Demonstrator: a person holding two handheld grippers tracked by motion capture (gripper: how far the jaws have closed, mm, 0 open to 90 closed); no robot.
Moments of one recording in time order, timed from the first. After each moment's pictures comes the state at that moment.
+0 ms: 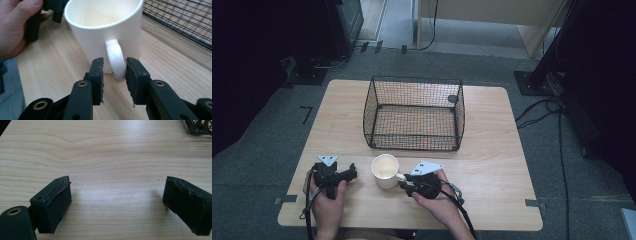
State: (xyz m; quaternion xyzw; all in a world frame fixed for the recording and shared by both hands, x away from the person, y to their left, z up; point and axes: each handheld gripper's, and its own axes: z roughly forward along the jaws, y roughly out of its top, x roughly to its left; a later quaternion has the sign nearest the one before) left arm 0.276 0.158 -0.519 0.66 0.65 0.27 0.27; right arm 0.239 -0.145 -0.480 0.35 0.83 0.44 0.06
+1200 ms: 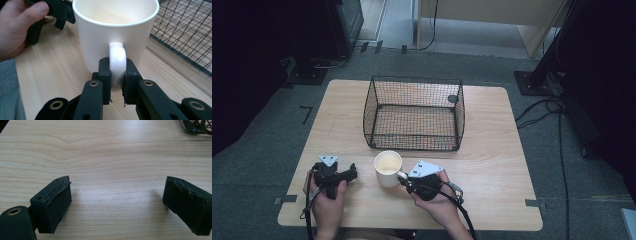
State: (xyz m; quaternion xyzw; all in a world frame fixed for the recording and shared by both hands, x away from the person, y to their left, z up) left arm 0.276 0.157 -0.519 0.66 0.64 0.27 0.27; right arm 0.233 -0.144 -0.463 0.32 0.83 0.44 0.11
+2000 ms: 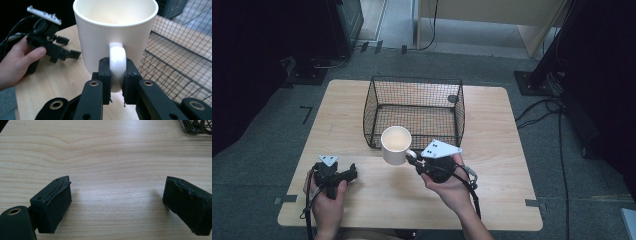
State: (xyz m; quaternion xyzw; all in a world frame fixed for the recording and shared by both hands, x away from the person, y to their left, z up) left arm 0.277 0.157 -0.519 0.66 0.64 0.27 0.27; right arm 0.251 -0.171 -0.394 0.32 0.80 0.48 0.15
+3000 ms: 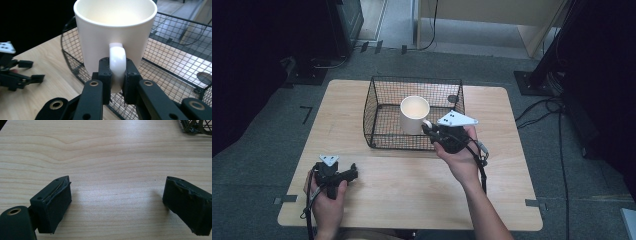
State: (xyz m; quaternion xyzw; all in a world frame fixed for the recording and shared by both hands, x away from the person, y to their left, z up) left arm 0.277 0.156 -0.519 0.67 0.64 0.27 0.27; right arm 0.307 -0.203 -0.365 0.39 0.76 0.48 0.21
